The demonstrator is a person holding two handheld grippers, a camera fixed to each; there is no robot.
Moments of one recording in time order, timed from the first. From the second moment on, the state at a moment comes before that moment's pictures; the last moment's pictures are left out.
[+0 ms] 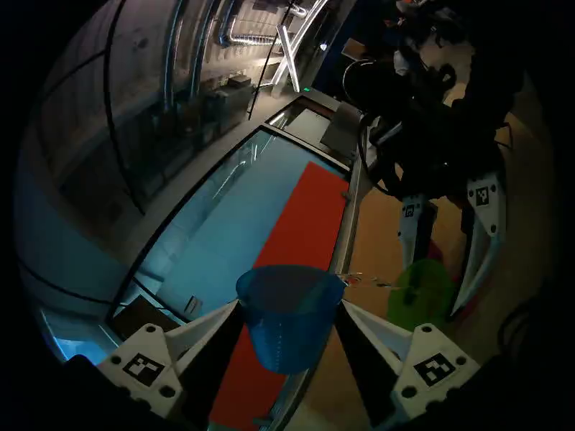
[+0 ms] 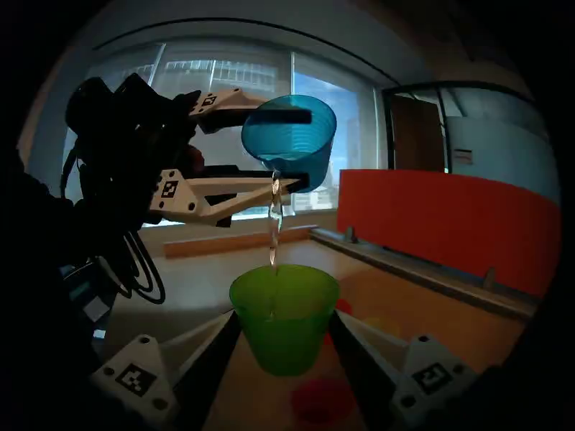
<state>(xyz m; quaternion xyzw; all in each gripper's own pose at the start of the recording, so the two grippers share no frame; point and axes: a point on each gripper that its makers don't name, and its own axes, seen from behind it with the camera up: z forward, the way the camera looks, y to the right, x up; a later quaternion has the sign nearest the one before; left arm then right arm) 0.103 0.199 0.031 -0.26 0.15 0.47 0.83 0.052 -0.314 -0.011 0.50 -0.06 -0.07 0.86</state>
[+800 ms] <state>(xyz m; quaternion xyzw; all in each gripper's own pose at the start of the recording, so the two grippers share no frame) 0.114 0.207 0.031 -0.25 0.17 0.51 0.81 0.056 -0.310 -0.014 0.49 -0.06 -0.07 0.87</state>
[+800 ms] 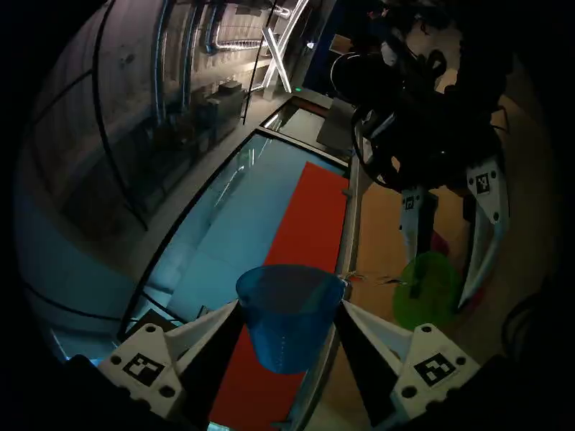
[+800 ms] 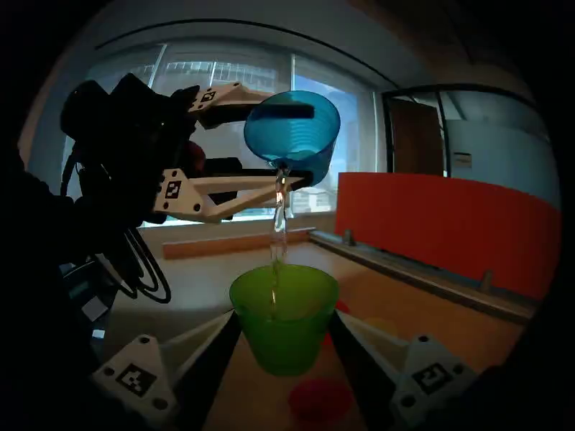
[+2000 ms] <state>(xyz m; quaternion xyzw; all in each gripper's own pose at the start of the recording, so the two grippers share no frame) 0.126 0.211 0.029 -0.22 0.20 0.57 0.76 0.056 -0.306 -0.013 0.49 -0.05 -0.08 0.87</state>
